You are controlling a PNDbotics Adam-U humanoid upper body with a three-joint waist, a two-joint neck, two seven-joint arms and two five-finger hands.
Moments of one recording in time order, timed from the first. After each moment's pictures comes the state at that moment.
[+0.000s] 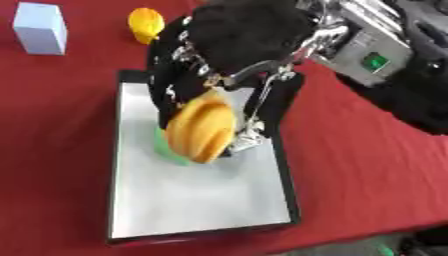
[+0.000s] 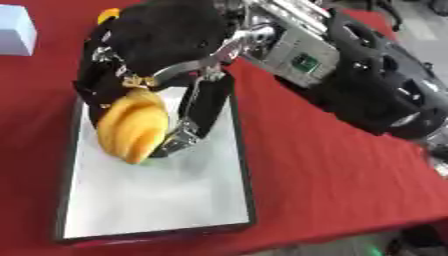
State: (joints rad) left arm -0.03 0.69 0.11 -1.83 0.23 -0.24 0.05; right arm -0.90 -0.77 0.58 -1.88 0.35 -0.58 0.56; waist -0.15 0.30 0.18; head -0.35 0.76
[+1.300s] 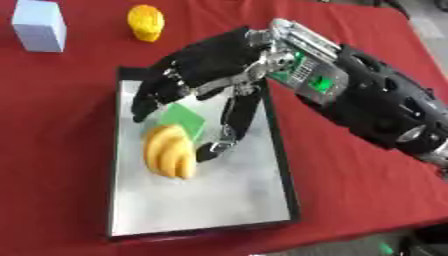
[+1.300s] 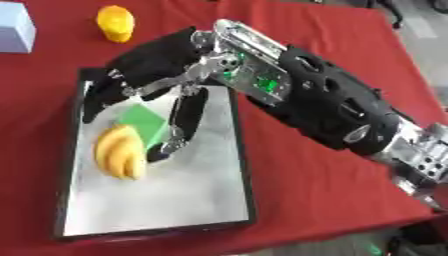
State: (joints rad) left arm -0.03 0.68 0.11 -1.83 0.21 -0.23 0.05; right arm -0.85 -0.67 0.58 -1.72 0.42 -0.55 0.63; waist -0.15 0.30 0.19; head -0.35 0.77
